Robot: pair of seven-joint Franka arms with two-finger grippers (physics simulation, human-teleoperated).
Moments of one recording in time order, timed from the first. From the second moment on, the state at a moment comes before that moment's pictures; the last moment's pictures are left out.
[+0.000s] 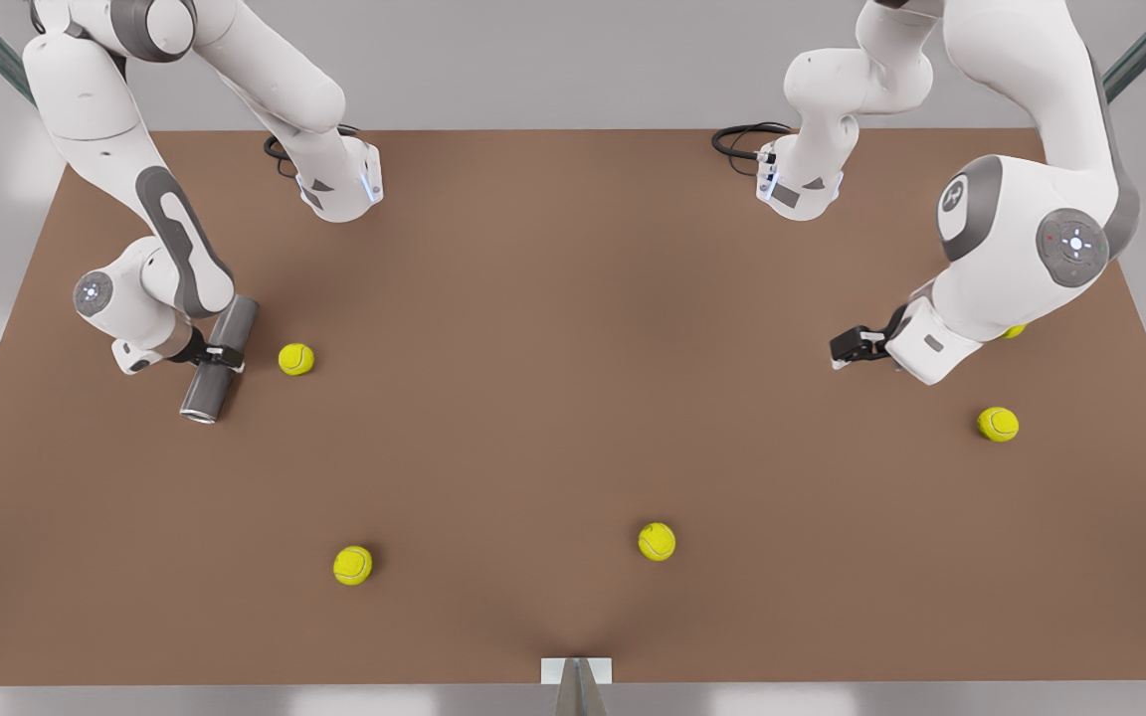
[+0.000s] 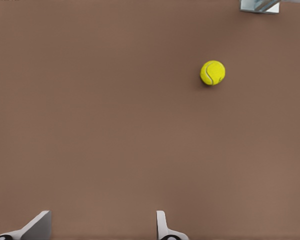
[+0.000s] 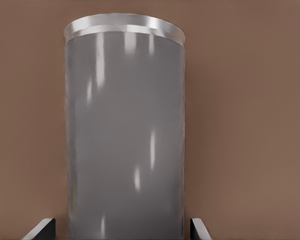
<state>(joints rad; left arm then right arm) -0.03 0.13 -0.14 -1.59 -0.11 1.68 -0.17 -0.57 0.30 0.15 -2.46 0.03 2.69 -0.29</state>
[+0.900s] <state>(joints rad) -0.03 0.12 -0.13 -1.59 -0.10 1.68 -0.17 -0.57 0.29 0.15 -2.47 0.03 2.70 -0.29</state>
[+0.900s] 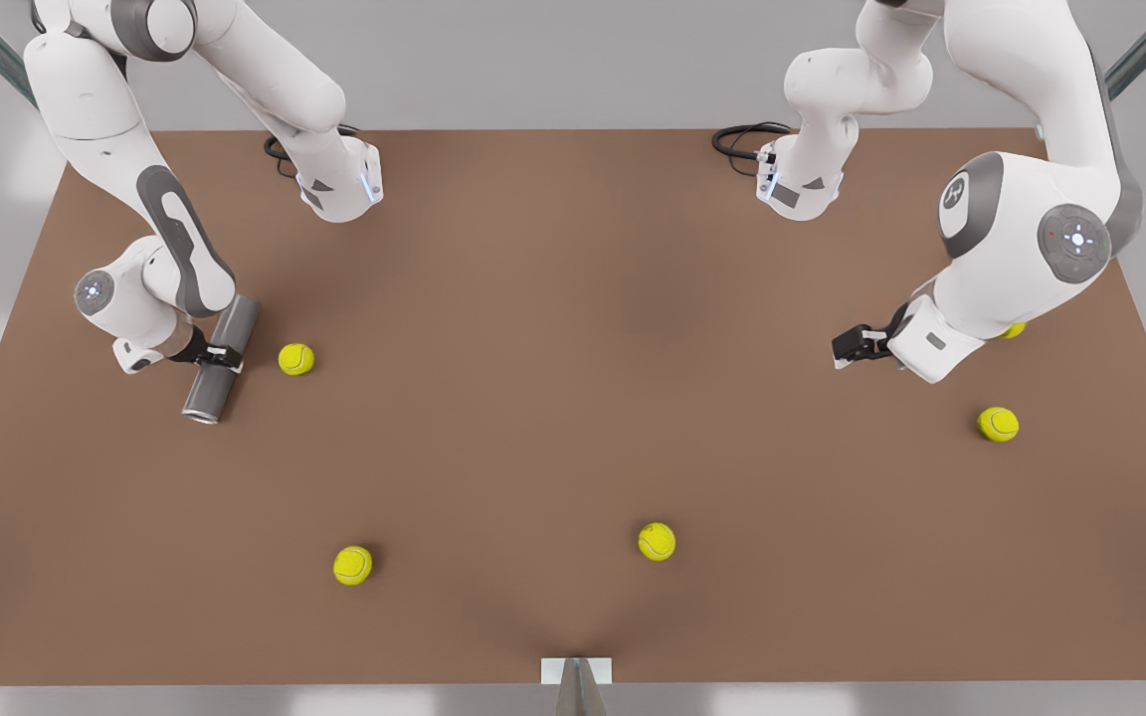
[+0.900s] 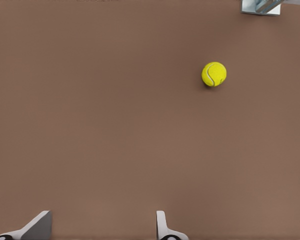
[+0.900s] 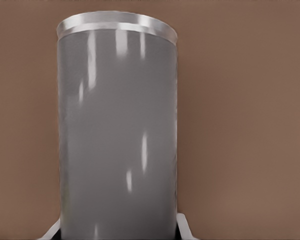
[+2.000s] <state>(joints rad) -0.02 0.12 -0.13 -1.58 -0.10 1.68 -0.17 -0.56 0.09 0.38 -2.37 0.04 2.50 -0.30</state>
